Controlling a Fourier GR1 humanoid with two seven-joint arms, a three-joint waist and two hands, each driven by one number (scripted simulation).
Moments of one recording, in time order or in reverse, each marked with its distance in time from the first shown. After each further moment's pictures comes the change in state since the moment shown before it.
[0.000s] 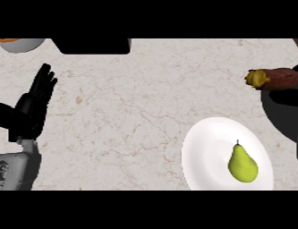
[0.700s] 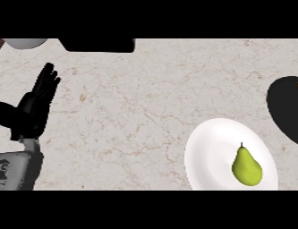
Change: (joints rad) left arm -0.009 -0.008 -0.004 0.002 0.008 -0.020 0.002; right arm -0.090 -0.304 -0.277 0.798 -0.084 -0.340 -0.499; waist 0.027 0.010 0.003
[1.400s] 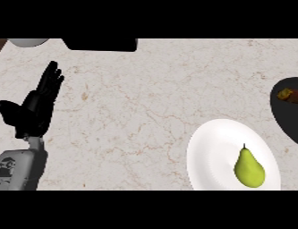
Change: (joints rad) left arm -0.016 -0.016 -0.011 0.006 -0.013 0.007 -0.008; right arm -0.127 -0.089 -0.176 0.525 -0.233 0.144 -0.327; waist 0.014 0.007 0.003
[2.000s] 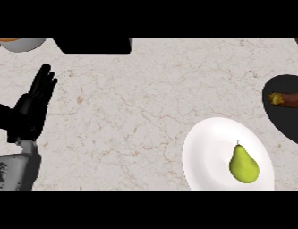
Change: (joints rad) left arm 0.032 0.014 0.018 -0.036 0.001 0.003 0.028; right arm 0.050 -0.004 -0.175 0.009 -0.238 0.037 -0.306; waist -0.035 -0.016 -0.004
